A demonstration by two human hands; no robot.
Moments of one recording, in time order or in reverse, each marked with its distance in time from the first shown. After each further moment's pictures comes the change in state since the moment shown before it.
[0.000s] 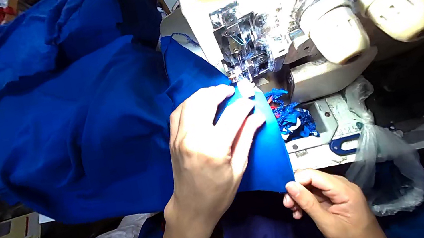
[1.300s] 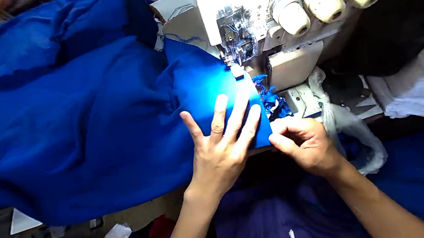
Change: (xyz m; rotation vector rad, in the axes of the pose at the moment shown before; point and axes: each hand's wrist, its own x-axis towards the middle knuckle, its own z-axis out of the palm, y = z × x) left_hand -0.069 -0.015 0.044 0.274 0.067 0.321; right_hand 0.044 0.012 -0.021 -0.120 -0.147 -0.310
